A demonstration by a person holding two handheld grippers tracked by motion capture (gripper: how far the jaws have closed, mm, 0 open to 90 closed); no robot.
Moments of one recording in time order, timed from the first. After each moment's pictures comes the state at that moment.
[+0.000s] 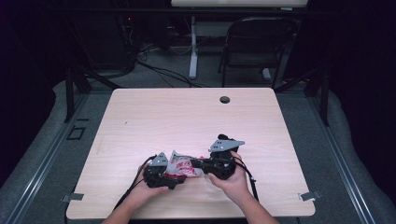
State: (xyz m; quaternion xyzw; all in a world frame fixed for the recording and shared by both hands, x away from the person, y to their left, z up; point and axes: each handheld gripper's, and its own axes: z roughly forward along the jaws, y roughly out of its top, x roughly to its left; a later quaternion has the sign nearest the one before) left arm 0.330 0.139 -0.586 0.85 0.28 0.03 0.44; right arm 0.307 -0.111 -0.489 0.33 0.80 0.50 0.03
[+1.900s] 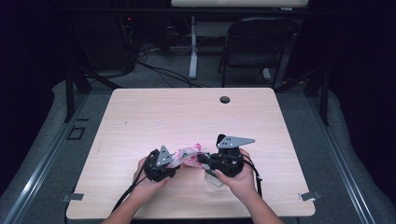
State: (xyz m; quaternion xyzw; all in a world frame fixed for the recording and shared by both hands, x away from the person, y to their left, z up) left arm 0.331 0.123 -0.553 0.86 0.28 0.20 0.37; right arm 0.307 -0.130 -0.476 0.34 0.78 0.52 0.05
